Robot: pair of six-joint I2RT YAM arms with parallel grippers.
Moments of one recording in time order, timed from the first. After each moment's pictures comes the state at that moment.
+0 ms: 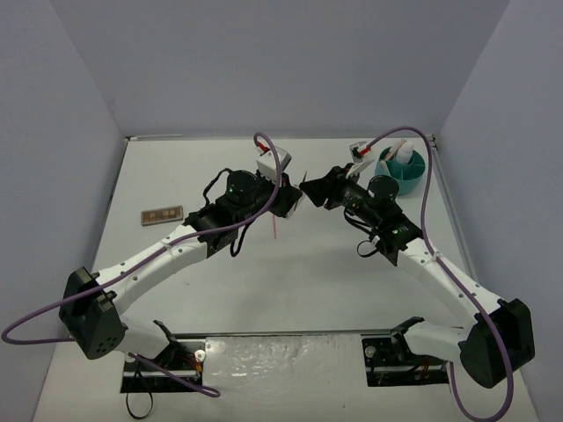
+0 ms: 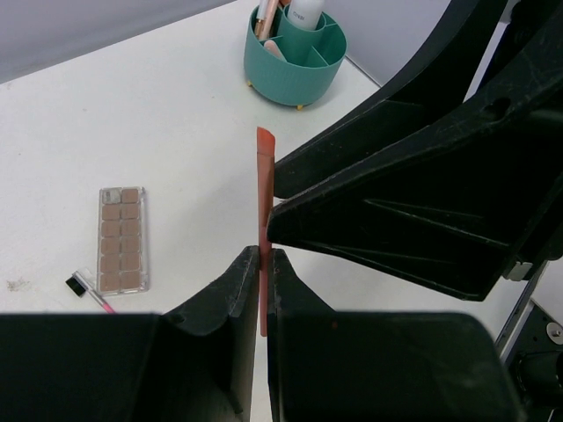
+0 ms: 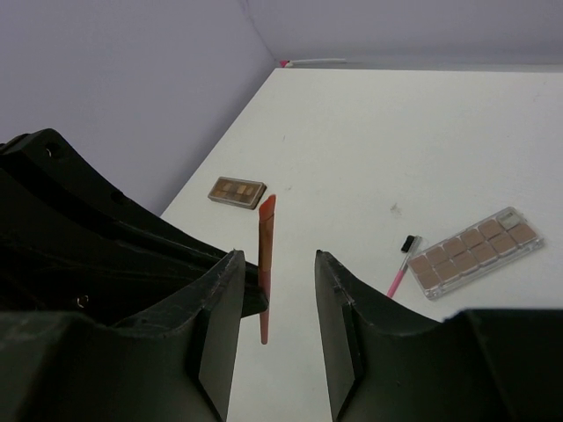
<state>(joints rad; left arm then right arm) -0.78 1.38 1.17 0.02 0.07 -0.25 0.48 1.16 0.83 0.29 -0.29 0.52</state>
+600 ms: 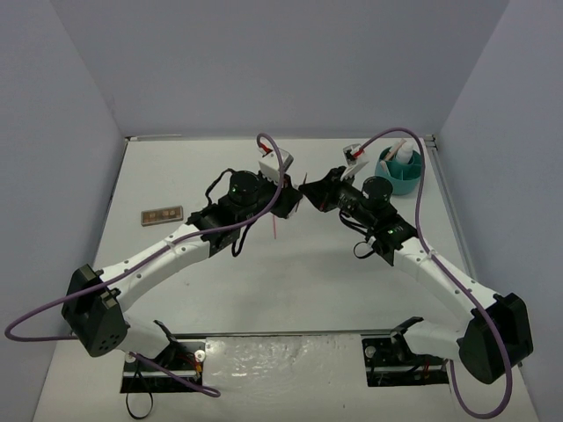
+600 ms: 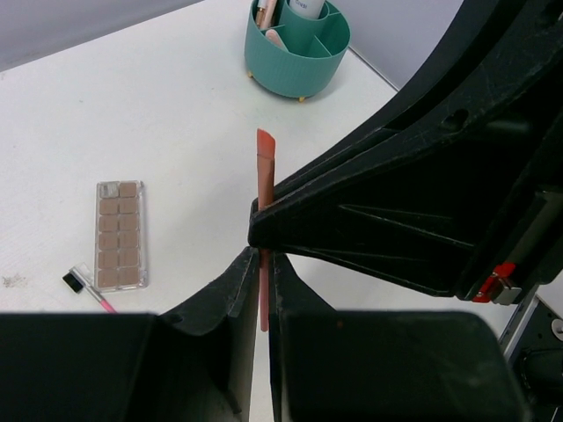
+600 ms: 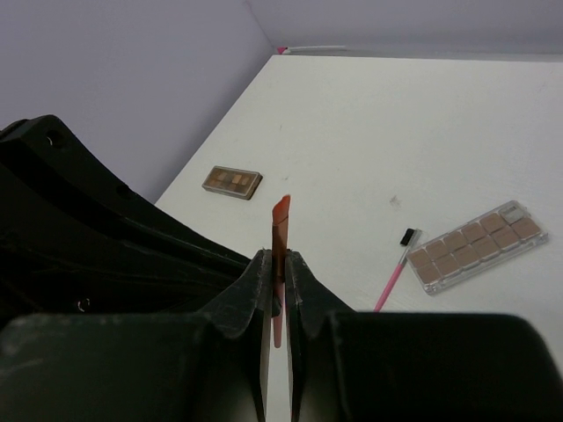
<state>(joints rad) -0.78 1.40 1.17 0.02 0.08 -0.25 0.49 1.19 0.82 0.30 -0.28 0.50</state>
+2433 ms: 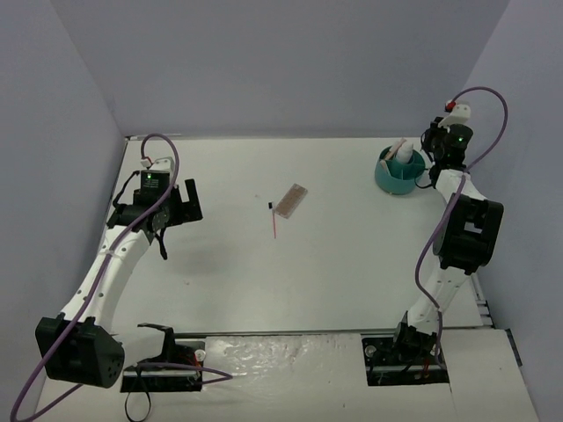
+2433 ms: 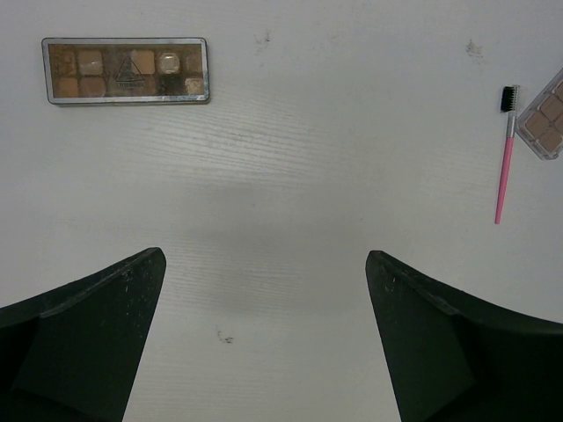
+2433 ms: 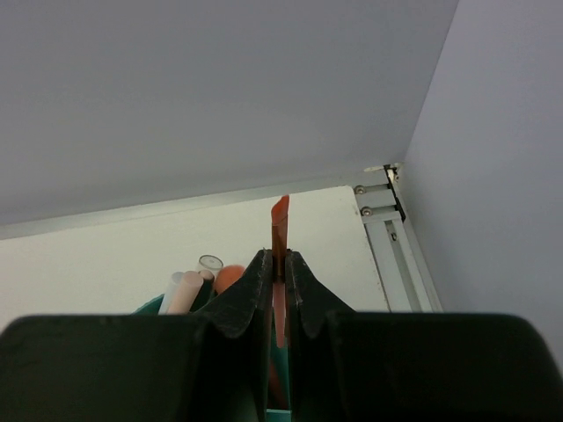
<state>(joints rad) -0.16 1.18 1.08 -0.69 -0.10 -0.30 -0.29 2.00 1.43 0.43 -0.17 0.05</state>
